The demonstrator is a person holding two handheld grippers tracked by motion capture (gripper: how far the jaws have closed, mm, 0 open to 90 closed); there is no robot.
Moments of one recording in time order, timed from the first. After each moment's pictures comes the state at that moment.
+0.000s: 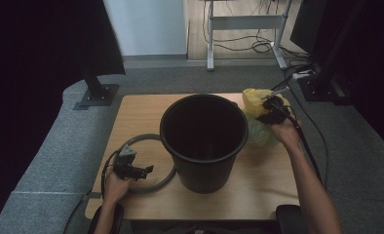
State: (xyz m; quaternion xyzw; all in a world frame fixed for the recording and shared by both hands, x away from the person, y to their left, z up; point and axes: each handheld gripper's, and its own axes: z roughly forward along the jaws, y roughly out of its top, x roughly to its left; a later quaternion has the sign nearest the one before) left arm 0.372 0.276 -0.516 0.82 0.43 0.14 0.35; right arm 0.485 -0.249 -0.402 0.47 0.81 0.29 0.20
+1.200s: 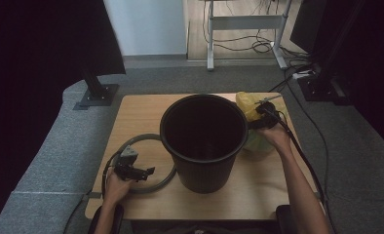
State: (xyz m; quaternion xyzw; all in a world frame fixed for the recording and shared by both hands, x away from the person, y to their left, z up) left arm 0.371 0.273 -0.518 0.83 0.42 0.12 0.35; right arm 0.496 -0.236 -0.437 0.48 0.80 0.31 0.19
